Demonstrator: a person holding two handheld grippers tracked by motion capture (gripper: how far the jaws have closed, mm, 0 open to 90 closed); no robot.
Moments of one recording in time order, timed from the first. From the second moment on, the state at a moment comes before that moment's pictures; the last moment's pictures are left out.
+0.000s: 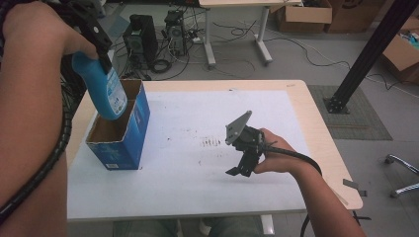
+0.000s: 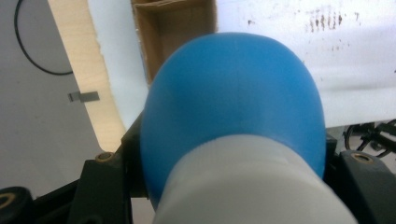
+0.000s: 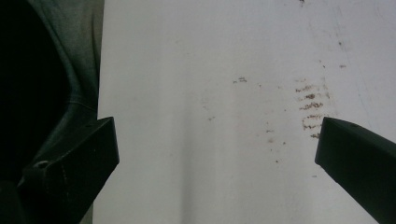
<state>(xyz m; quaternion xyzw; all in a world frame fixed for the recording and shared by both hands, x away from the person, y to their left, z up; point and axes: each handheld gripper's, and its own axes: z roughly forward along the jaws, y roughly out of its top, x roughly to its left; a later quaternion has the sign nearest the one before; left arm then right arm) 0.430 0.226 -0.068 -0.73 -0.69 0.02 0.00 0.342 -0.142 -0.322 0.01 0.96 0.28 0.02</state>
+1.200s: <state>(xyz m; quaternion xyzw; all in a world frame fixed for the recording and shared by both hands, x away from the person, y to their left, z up) 0.443 0.257 -0.223 -0.71 -0.70 0.03 0.02 0.338 -0.141 -0.324 0.01 0.96 0.30 0.02</state>
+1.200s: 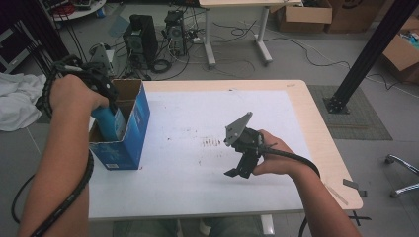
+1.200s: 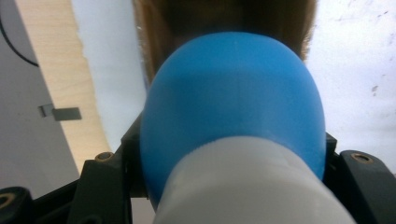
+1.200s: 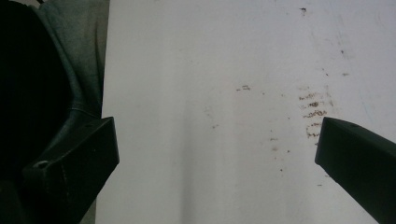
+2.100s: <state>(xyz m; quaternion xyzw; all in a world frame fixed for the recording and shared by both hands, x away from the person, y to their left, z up) 0.449 0.254 -0.288 -0.71 -0.70 0.04 0.02 0.336 -0.148 -0.325 0.02 0.95 0.30 0.02</state>
